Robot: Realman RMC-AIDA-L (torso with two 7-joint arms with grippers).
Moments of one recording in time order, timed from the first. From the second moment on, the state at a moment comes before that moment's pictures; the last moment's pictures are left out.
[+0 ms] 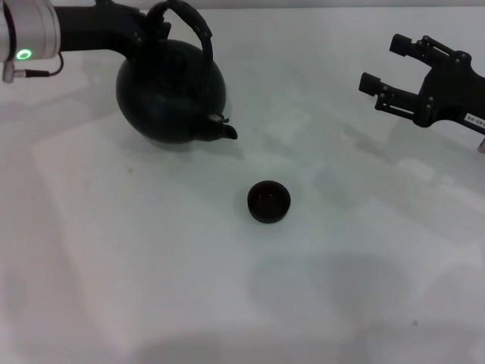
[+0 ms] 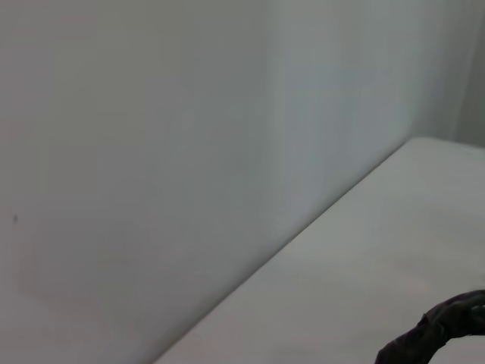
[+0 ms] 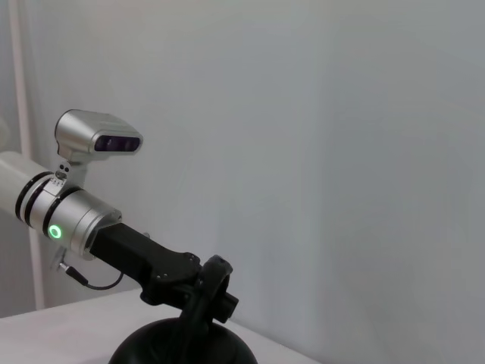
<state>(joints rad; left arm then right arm) -0.95 -1.83 2.14 -0.02 0.47 1.03 -1.11 0.34 2.00 -1.10 -0.51 1.89 1.37 -2.18</state>
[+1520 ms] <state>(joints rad) -0.50 -1.96 1.52 1.12 1.93 0.73 -1.71 0.35 2.00 -1.07 -0.50 1.88 1.37 -2.19</state>
